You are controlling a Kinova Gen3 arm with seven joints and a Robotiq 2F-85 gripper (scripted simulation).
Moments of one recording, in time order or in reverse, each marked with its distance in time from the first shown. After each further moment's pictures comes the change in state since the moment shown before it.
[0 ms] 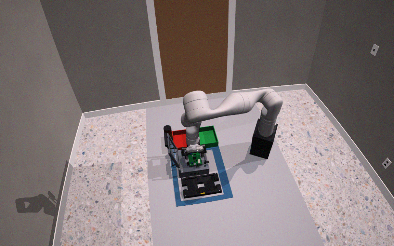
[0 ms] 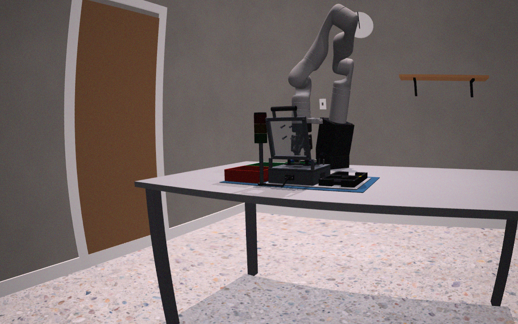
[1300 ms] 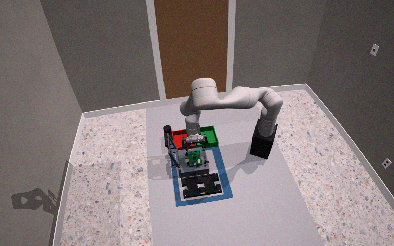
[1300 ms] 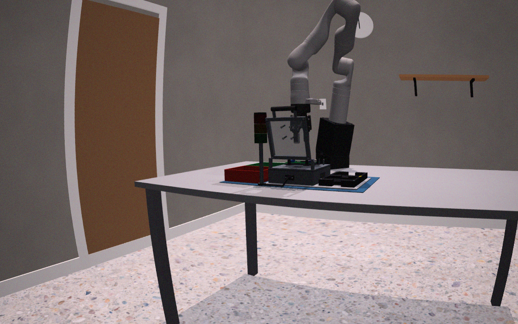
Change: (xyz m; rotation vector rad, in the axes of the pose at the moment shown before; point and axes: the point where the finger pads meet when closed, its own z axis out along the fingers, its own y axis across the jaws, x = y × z) arm -0.006 -0.010 -0.074 0.027 -0.007 0.007
